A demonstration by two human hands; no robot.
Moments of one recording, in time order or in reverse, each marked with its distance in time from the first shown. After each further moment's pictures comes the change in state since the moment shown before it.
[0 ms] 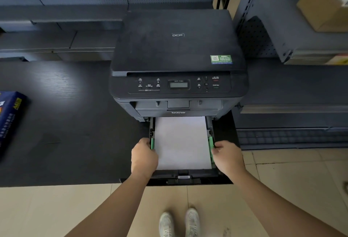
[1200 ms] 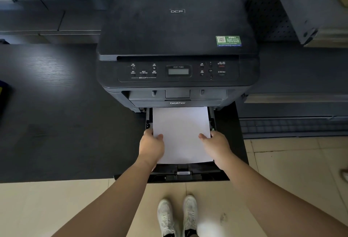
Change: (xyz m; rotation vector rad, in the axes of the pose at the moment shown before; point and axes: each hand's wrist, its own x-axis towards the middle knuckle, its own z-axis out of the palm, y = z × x) left_hand 0.026 0.006 0.034 -0.266 -0.163 -0.163; right_hand 0.025 -0.019 0.036 0.322 -0.162 0.202
